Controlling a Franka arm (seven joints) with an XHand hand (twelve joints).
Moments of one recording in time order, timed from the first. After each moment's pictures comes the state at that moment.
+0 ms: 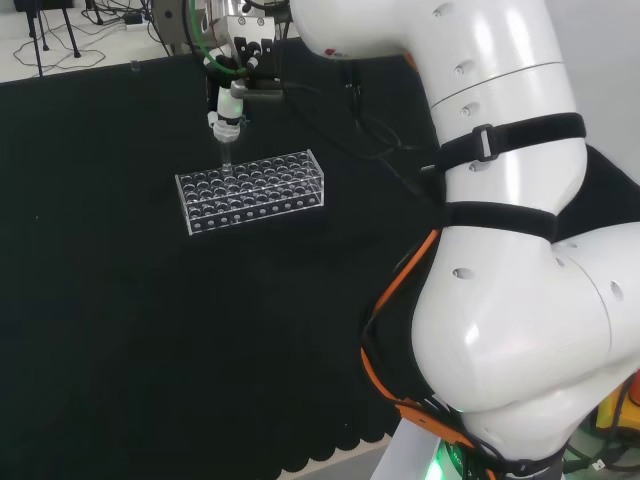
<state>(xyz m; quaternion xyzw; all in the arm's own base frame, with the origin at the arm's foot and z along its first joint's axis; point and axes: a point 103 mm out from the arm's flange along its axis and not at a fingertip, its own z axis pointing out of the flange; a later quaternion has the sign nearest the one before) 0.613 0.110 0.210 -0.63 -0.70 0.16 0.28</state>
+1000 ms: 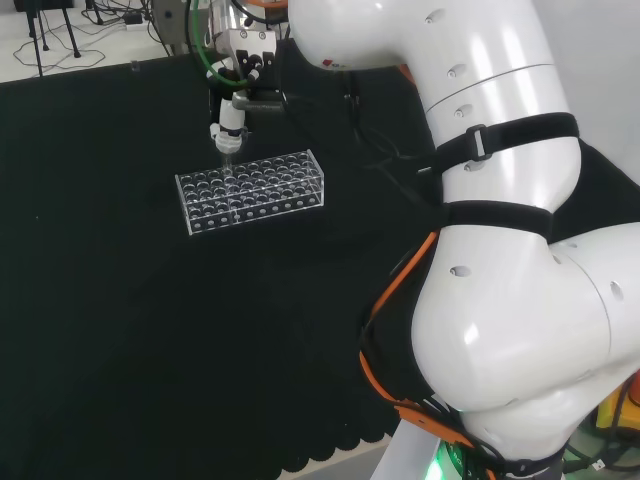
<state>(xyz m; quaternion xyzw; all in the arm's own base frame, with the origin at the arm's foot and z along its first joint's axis) 0.614 0.109 0.187 -0.63 -0.70 0.17 0.30</state>
